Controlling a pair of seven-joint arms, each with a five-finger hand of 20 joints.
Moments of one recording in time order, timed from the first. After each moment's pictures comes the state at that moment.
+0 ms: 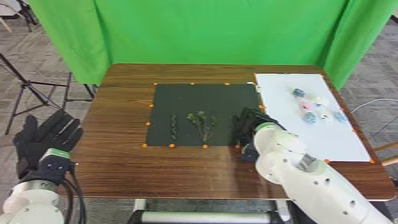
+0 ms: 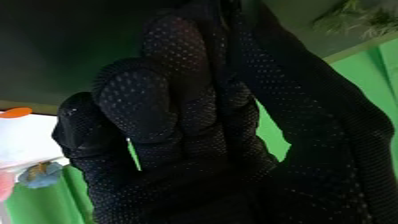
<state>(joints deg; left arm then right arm) 134.1 -50.4 -101.2 -127.5 5.2 29.4 27.2 -74.9 -56.2 50.2 -106.3 -113.3 -11.6 50.4</state>
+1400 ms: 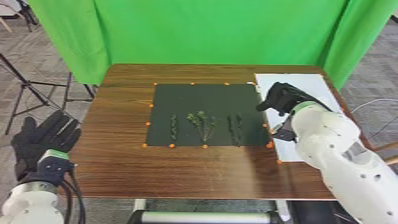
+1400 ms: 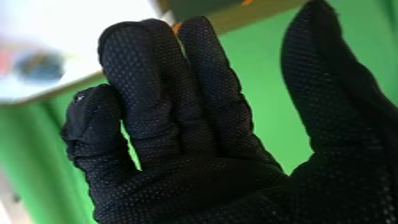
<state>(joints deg) 134.6 -50.5 -101.0 -127.6 4.9 29.5 28.6 -80.2 -51.2 69.2 -111.7 -116.8 -18.2 39.7</state>
